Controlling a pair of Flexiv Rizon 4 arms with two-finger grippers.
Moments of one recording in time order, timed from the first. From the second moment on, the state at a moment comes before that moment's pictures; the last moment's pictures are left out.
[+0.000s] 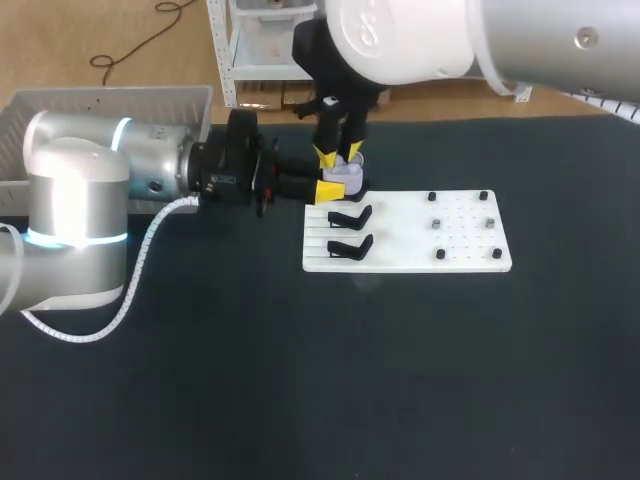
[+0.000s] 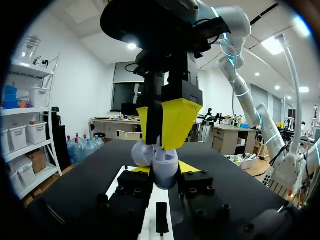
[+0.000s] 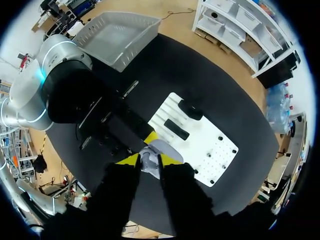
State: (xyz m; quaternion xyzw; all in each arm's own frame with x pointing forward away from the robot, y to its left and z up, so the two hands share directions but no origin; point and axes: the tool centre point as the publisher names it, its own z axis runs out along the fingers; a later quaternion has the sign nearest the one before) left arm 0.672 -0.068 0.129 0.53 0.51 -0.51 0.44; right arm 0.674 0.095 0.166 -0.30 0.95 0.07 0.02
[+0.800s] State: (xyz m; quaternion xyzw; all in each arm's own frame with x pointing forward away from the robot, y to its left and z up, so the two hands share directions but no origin) left arm 0.672 -0.068 0.130 0.53 0.51 -0.51 0.44; right arm 0.724 0.053 0.185 -0.11 0.99 0.04 0.07
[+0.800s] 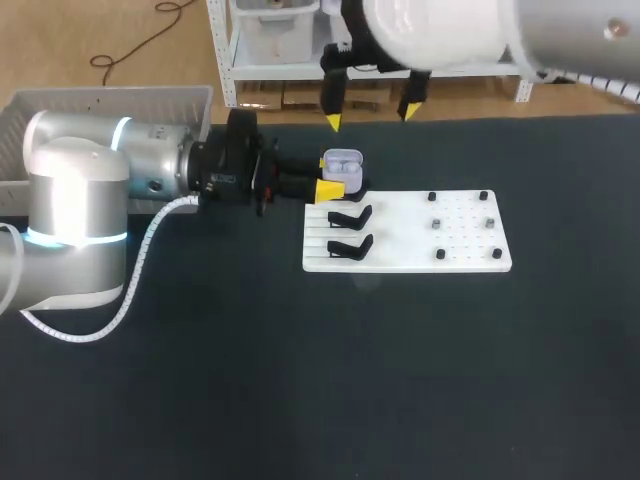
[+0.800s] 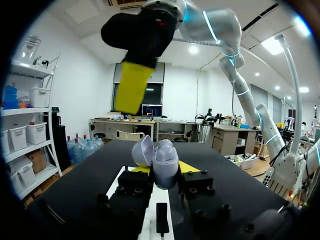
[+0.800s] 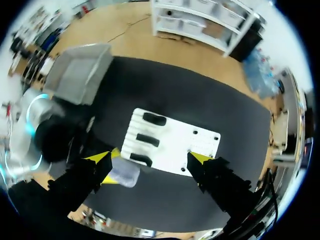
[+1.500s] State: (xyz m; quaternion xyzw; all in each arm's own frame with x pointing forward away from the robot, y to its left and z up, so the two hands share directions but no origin) left arm 0.672 -0.068 0.130 0.53 0.51 -0.51 0.44; right arm 0.714 0.048 0.151 -0.05 1.00 0.02 0.03
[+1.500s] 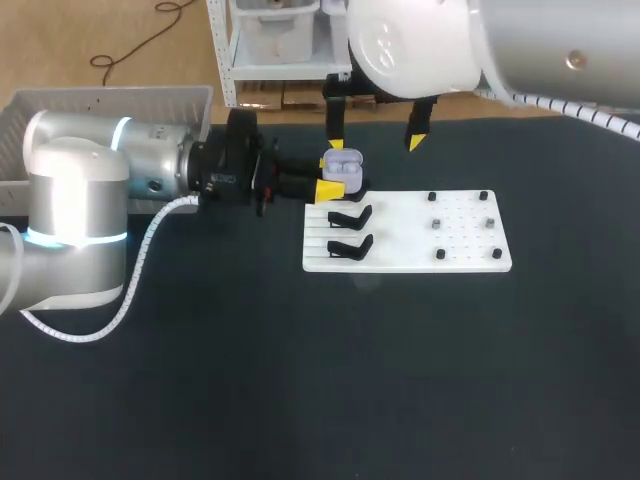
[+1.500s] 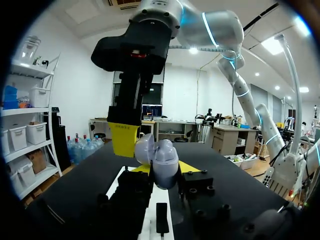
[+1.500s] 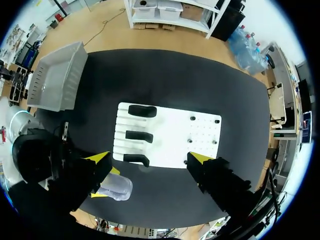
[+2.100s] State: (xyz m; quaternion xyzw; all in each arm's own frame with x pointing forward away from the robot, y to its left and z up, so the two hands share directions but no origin) left arm 0.672 -0.068 0.130 0.53 0.51 -0.51 0.44; right arm 0.717 0.047 0.202 -0.06 0.99 0.04 0.09
